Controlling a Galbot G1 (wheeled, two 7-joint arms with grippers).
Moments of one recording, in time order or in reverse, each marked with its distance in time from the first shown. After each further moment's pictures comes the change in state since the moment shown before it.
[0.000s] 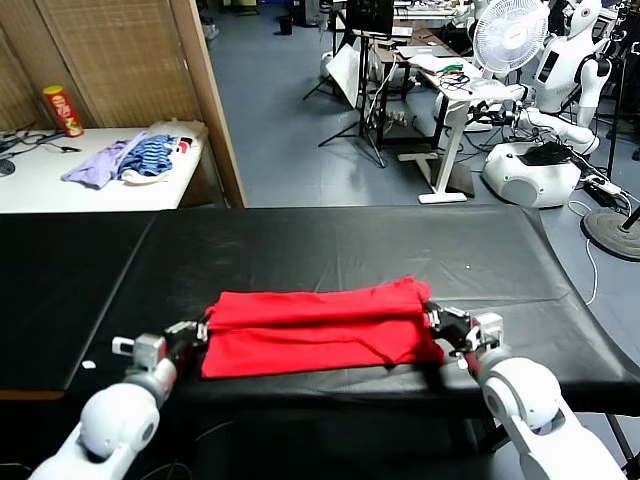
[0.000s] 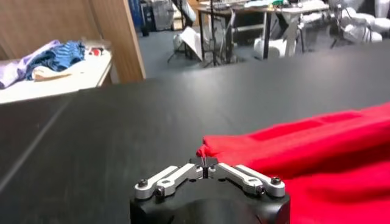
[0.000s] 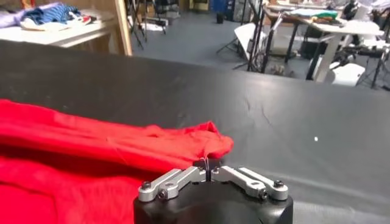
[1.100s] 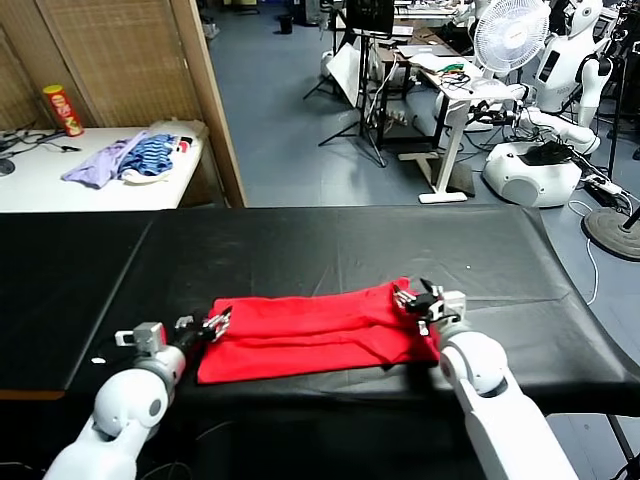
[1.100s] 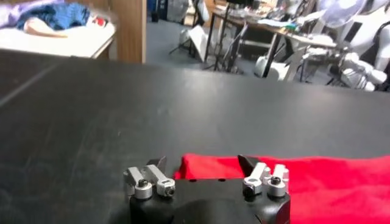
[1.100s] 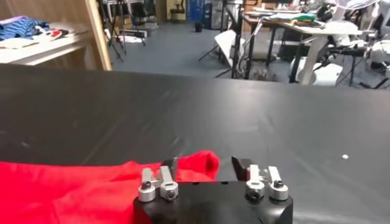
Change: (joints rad) left arm -0.149 -0.122 -0.011 0.138 -0.221 0.026 -0.011; right arm 0.214 0.242 -0.123 -0.268 -0.168 0.071 0.071
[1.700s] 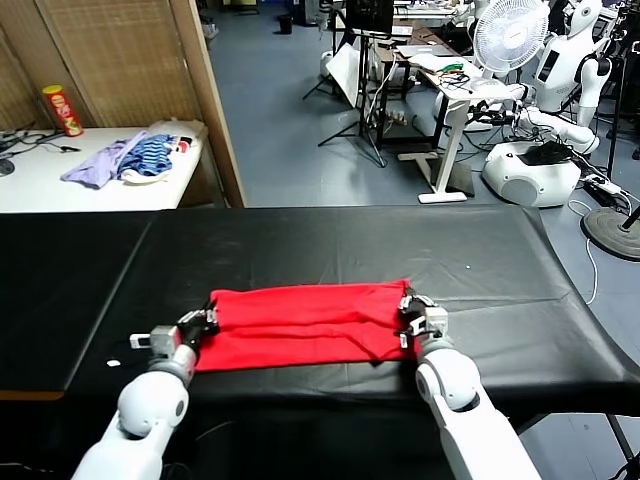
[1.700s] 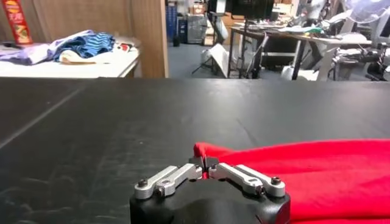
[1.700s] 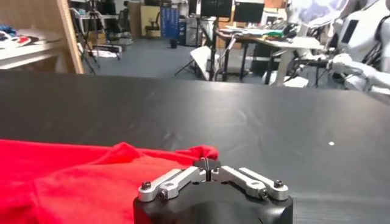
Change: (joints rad) left arm -0.021 -0.096 0.021 0.058 0.286 -0.137 0.014; right arm -0.064 0.044 0.003 0.010 -0.055 0.129 0.057
